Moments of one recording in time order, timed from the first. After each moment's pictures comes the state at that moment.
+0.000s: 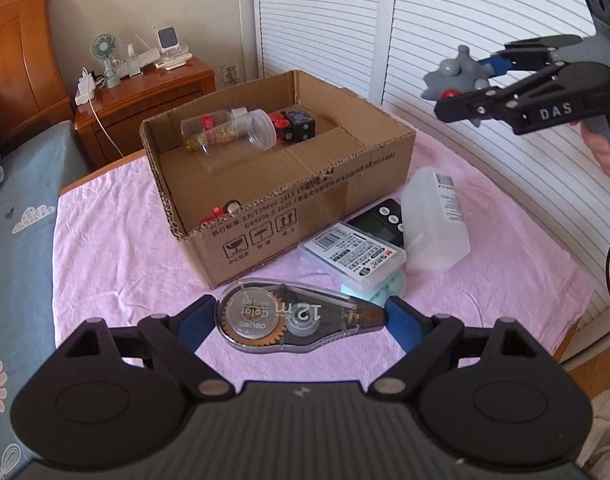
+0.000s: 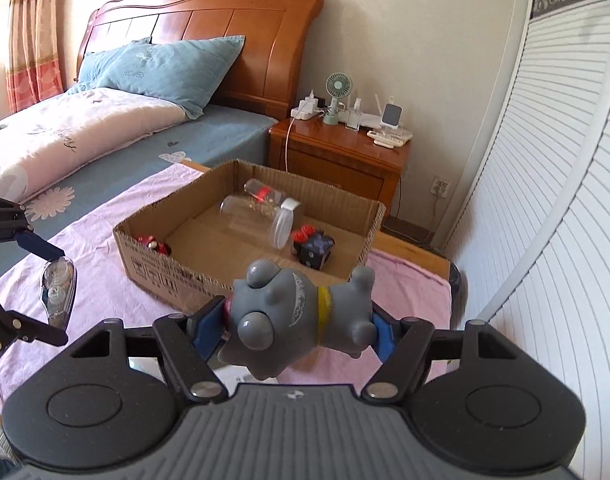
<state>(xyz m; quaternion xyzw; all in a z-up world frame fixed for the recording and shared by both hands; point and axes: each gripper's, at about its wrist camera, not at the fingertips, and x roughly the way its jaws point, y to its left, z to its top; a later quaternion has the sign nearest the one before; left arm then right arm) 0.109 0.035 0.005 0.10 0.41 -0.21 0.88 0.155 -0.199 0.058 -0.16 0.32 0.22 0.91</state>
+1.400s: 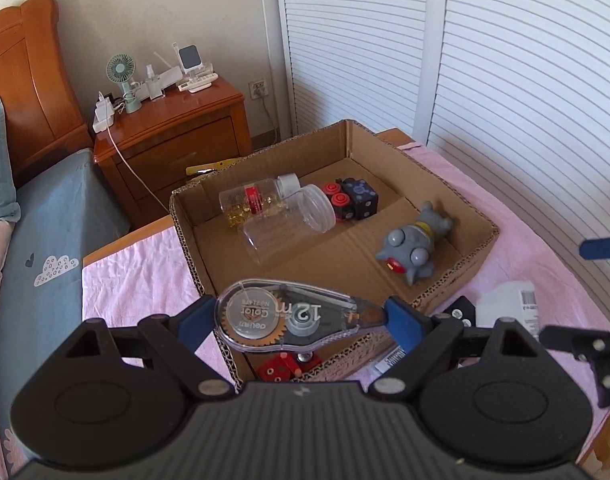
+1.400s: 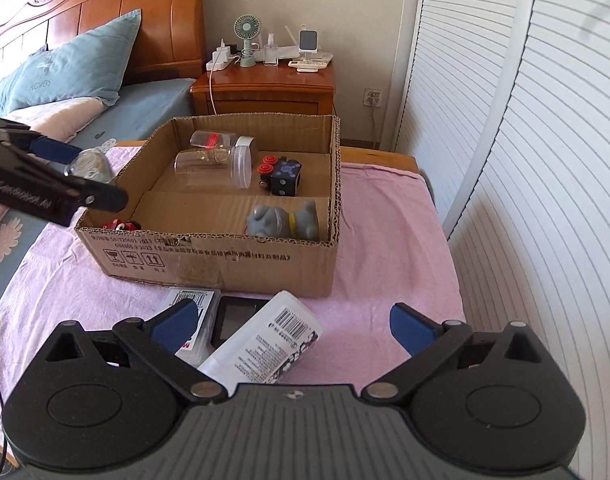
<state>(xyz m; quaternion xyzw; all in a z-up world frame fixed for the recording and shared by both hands) 0.223 0.021 0.030 0.12 0.41 -0.16 0.89 0.133 -0.180 0.020 -0.04 0.42 0.08 0.90</state>
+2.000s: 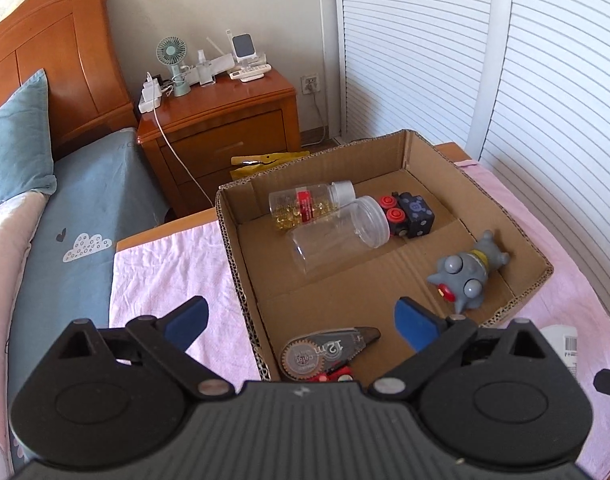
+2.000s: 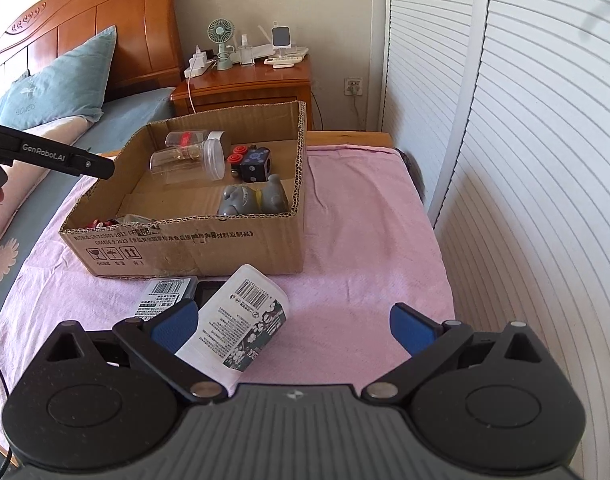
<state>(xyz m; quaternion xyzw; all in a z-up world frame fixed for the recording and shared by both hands) 0.234 0.031 0.035 0.09 0.41 -0.09 0.90 0.122 -0.212 0.010 0.00 0.42 0.06 0.91</state>
